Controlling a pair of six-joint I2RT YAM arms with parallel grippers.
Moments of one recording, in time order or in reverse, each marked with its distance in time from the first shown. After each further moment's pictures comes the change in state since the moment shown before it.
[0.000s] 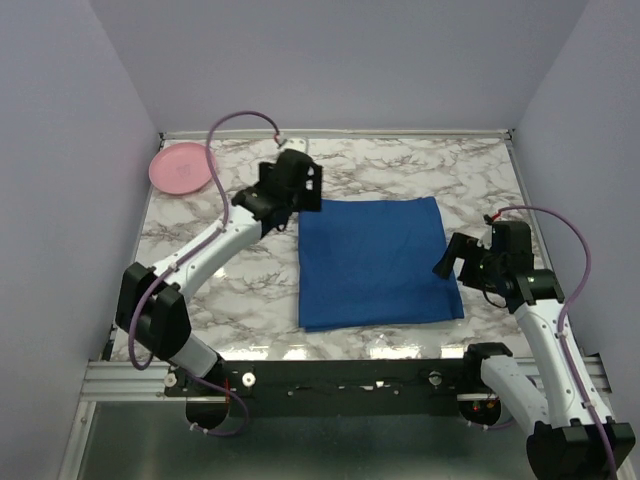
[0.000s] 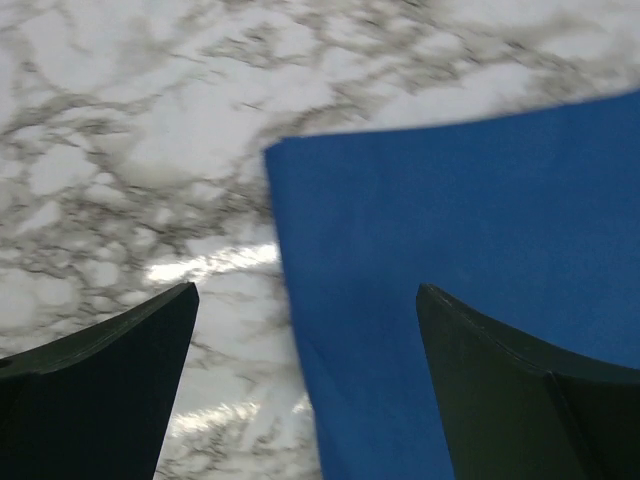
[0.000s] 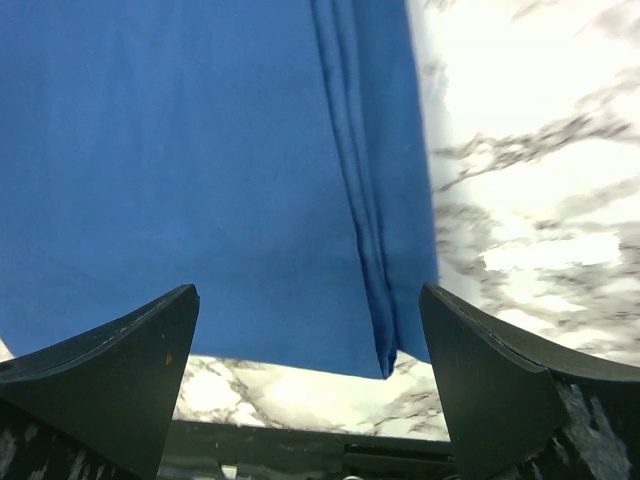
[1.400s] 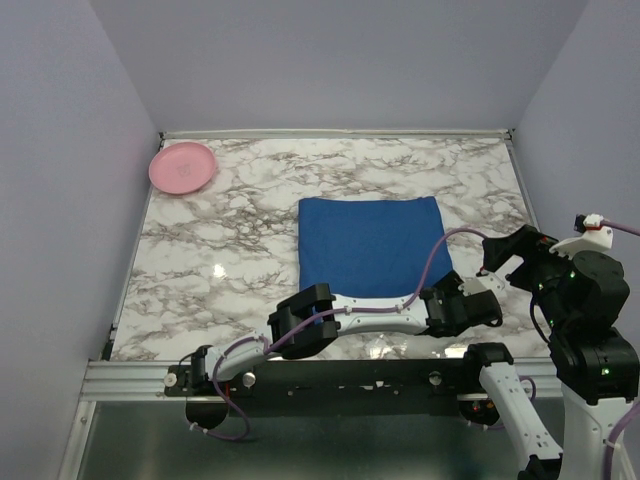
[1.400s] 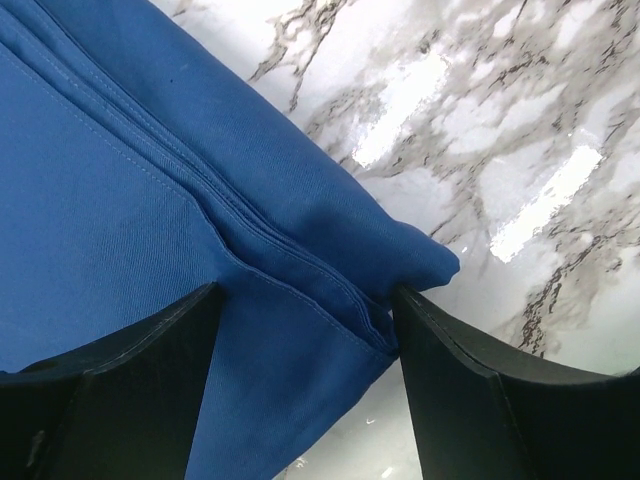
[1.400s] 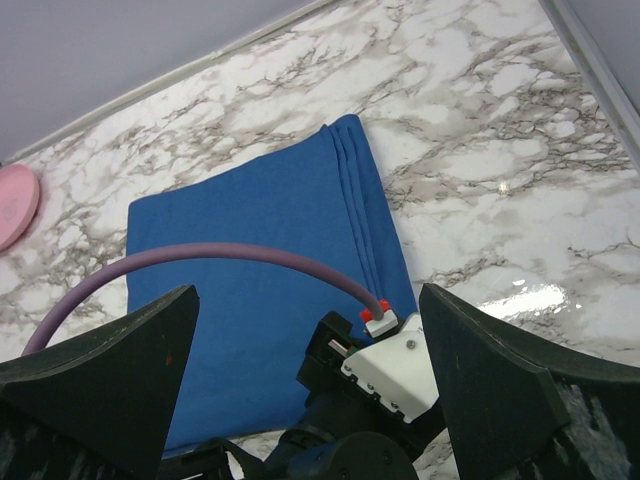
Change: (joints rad) left arm -0.687 0.876 0.758 -0.116 -0.131 0.027; right arm 0.000 -0.261 0.404 -0.146 0.183 0.056
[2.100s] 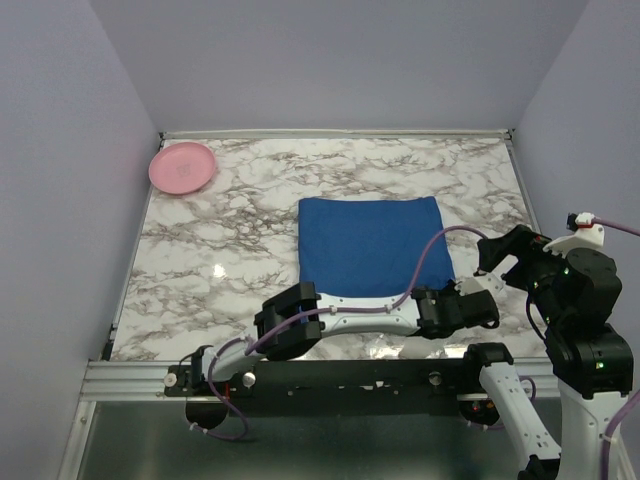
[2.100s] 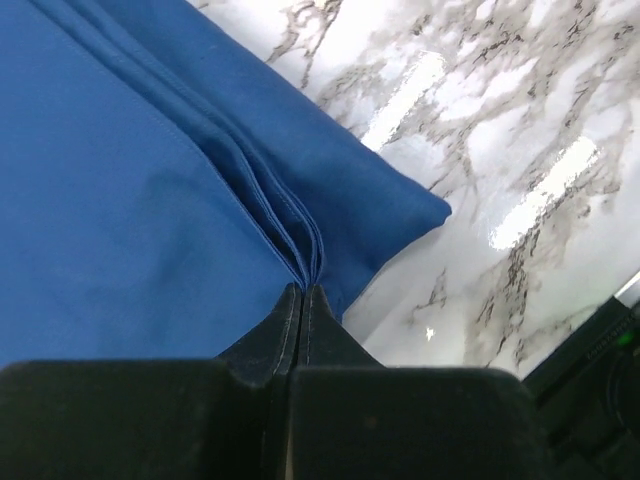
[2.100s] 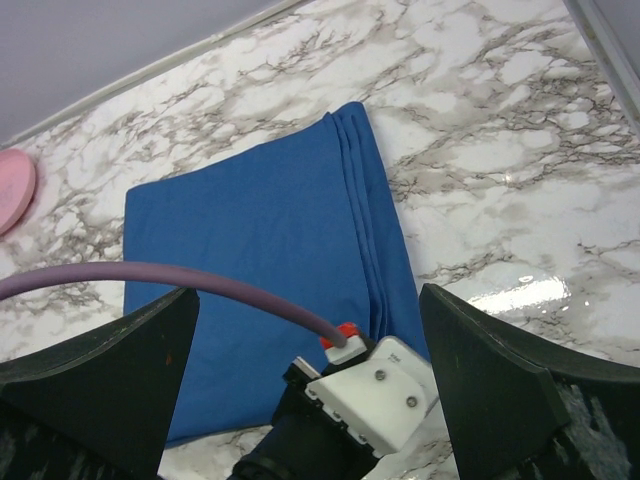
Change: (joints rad) left arm -0.017 -0.089 -0.074 -0.016 0.003 0.011; right arm 0.000 0.000 -0.042 0.016 -0.024 -0.005
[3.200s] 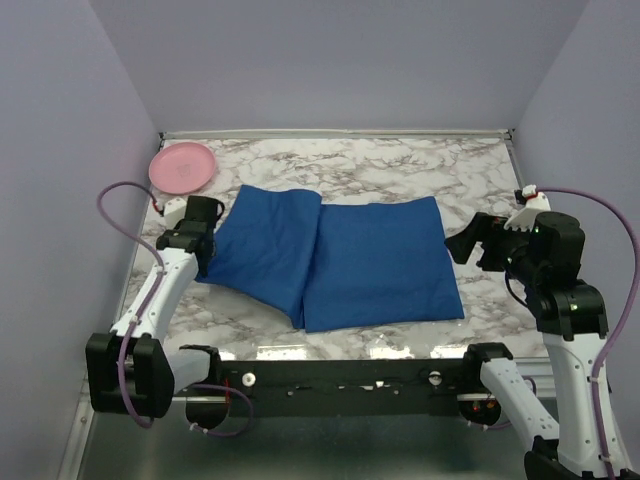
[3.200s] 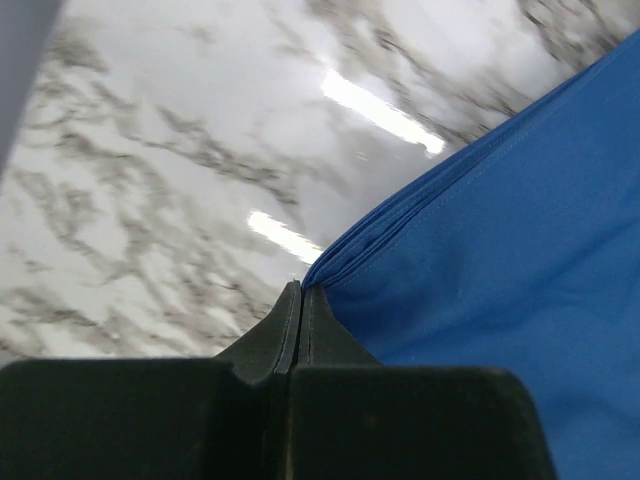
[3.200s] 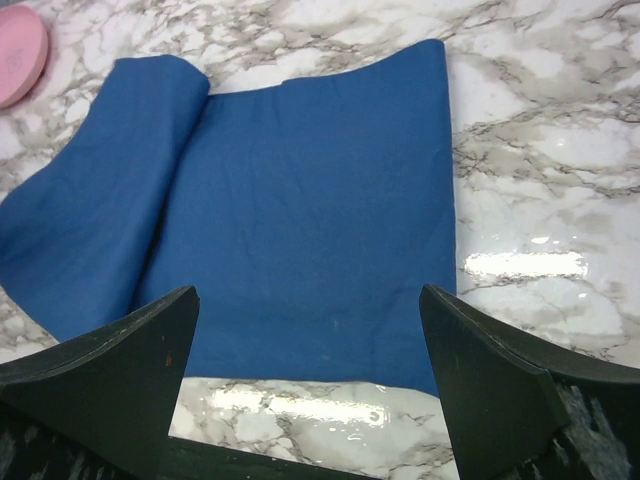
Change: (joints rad) left arm 1.256 -1.099 -1.140 -0.153 -0.050 -0.277; right arm 0.003 0.167 -0.074 0.088 -0.265 -0.128
